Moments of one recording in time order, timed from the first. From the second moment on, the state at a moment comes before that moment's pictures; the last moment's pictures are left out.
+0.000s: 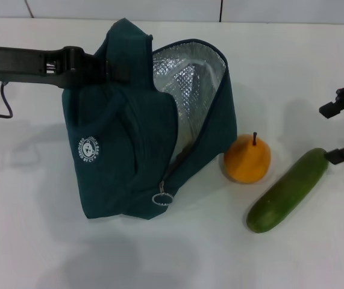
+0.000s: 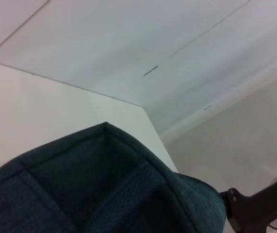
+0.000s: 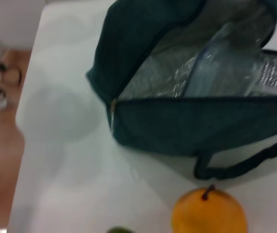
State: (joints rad) left arm -0.61 -1.95 0.69 0.83 1.95 1.80 -2.39; right arm 0.67 1.85 -1.15 -1.22 -2.10 -1.80 1.78
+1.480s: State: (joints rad) left arm -0.62 -1.95 0.69 0.83 1.95 1.80 -2.35; right arm 0.69 2.02 -1.51 -1.23 -2.40 -1.66 1.56
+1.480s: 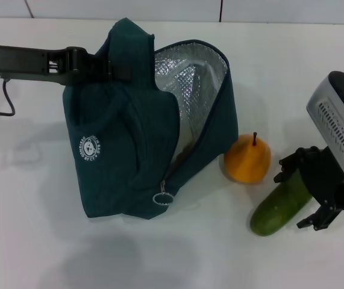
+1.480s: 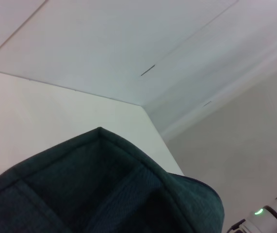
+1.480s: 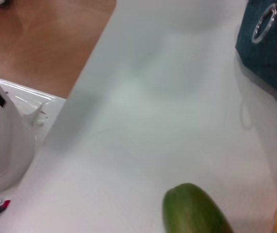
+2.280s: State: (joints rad) left arm -0.63 -1.95 0.69 0.83 1.95 1.80 -2.35; right arm 0.73 2.02 -1.51 -1.11 -2.40 -1.61 1.56
